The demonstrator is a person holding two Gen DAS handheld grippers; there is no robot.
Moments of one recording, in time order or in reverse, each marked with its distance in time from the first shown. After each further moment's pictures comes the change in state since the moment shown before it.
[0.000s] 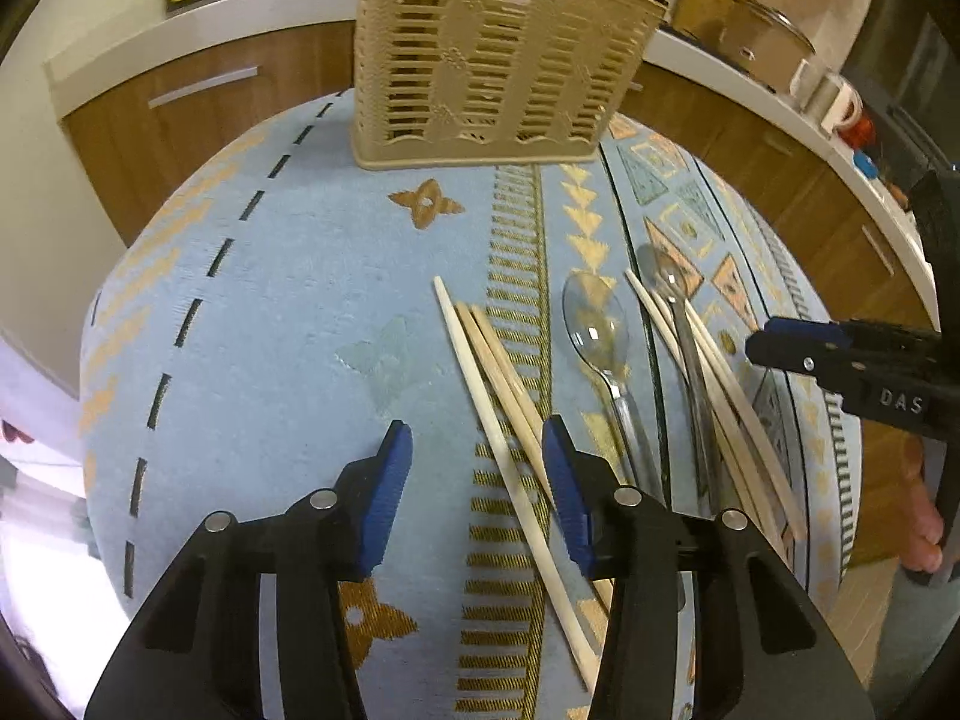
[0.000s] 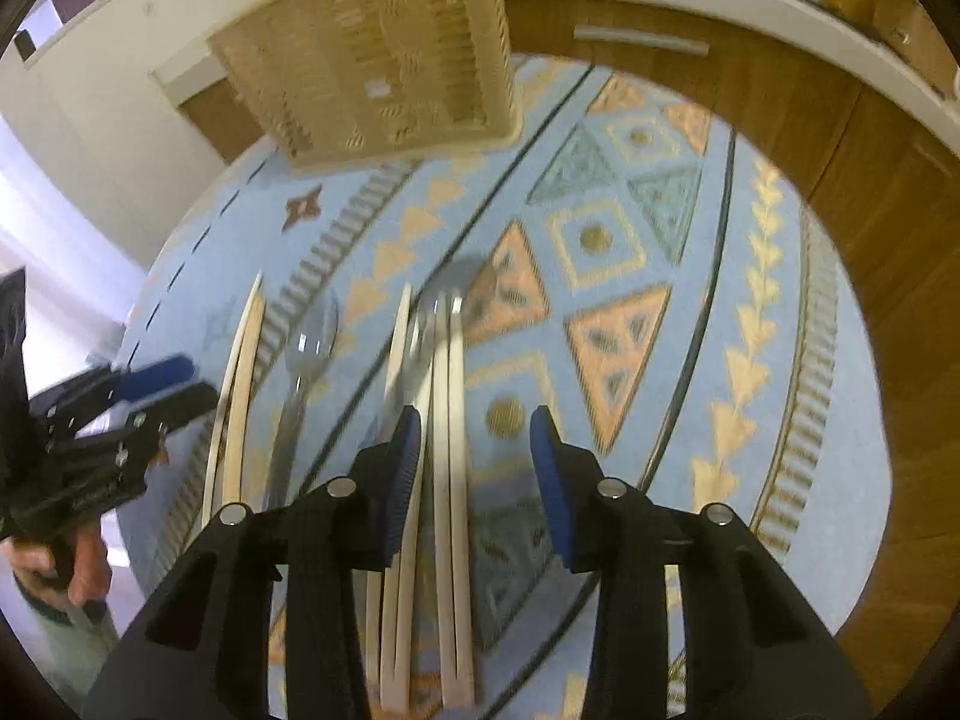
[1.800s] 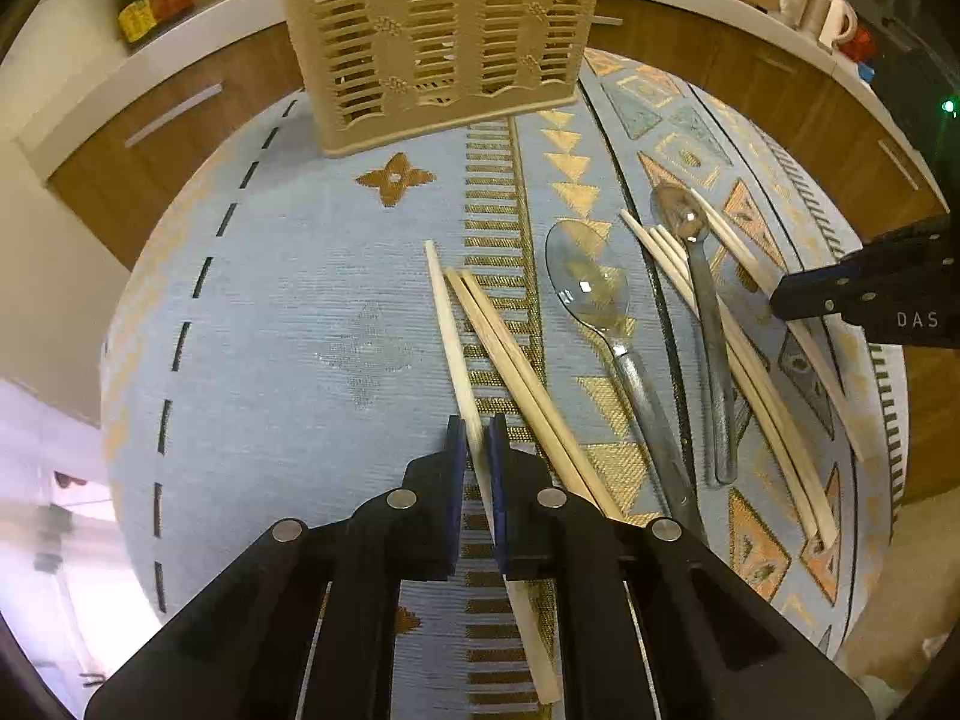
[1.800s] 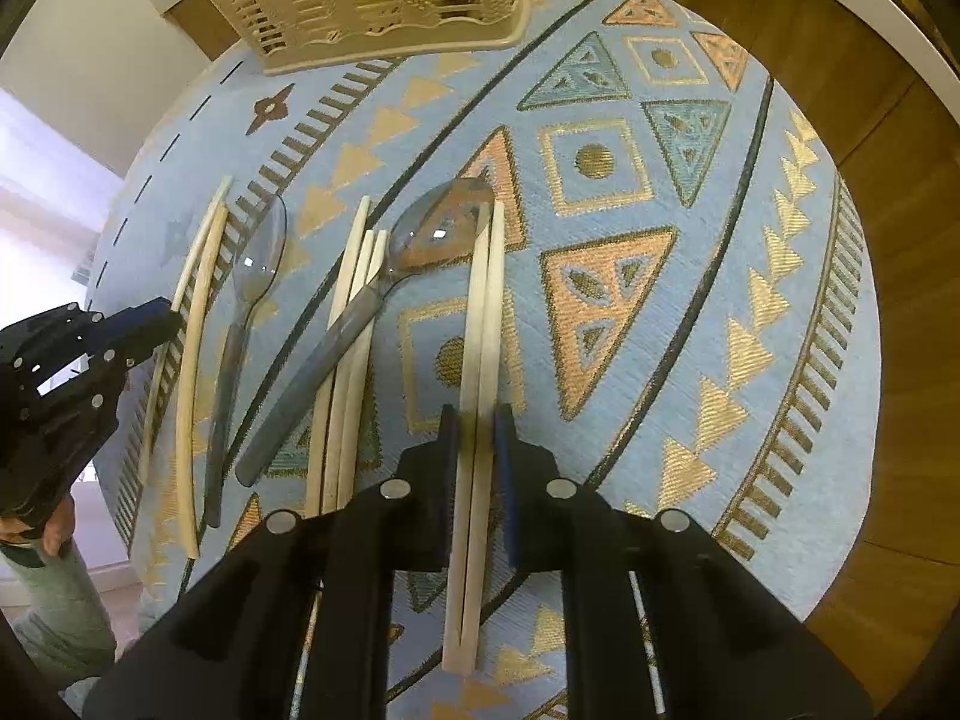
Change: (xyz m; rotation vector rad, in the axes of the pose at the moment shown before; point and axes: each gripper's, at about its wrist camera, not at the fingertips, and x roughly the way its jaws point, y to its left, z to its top) left arm 0.013 -0.026 0.004 0.131 0.085 0.096; right arm 0.031 -0.020 0.017 -0.087 0.238 -0.024
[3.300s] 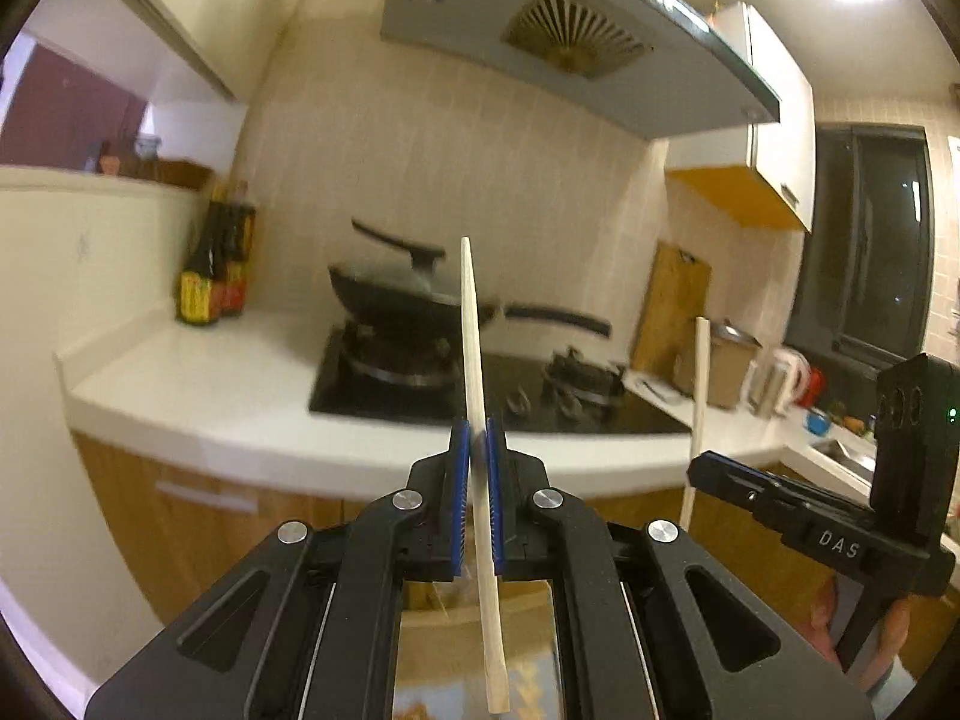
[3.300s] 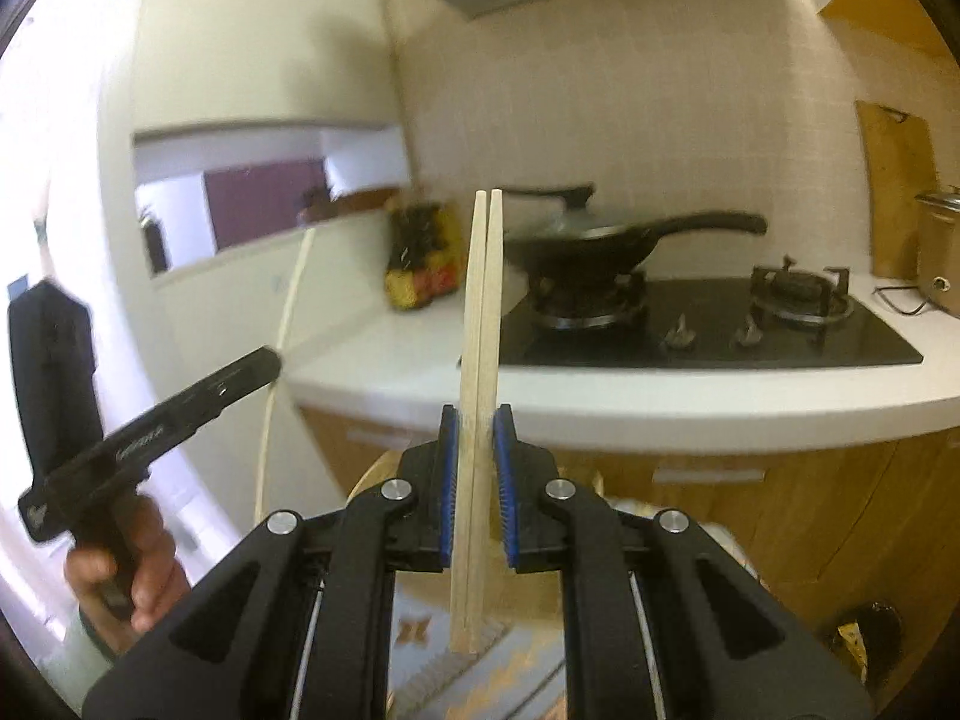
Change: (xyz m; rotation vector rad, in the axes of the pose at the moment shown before) left arm -0.170 0.053 0.147 -0.189 -0.928 -0.104; right arm -0.196 0.029 0.091 -0.074 -1.020 0.155
